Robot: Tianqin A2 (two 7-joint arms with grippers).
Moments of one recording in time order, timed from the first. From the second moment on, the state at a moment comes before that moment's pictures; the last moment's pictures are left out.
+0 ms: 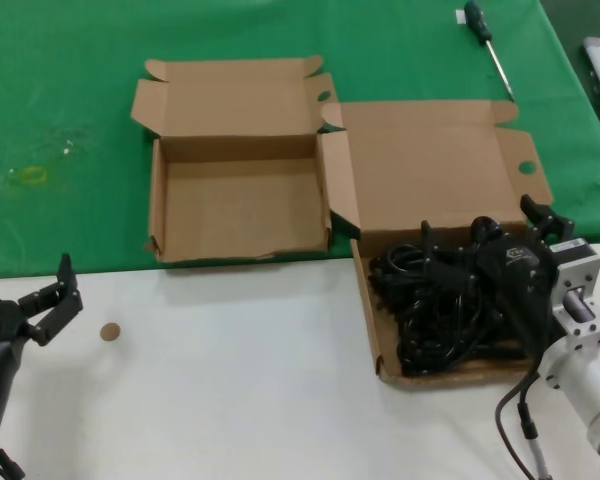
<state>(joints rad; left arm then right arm) 0.00 -0.30 1.60 -1.60 -1.80 0.00 0.00 0.03 0.32 -1.64 1.58 1.79 0.00 0.00</state>
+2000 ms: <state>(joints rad) 0.00 -0.30 1.60 -1.60 -1.80 0.00 0.00 0.75 0.82 -1.98 1.19 1.63 -1.13 -0.72</state>
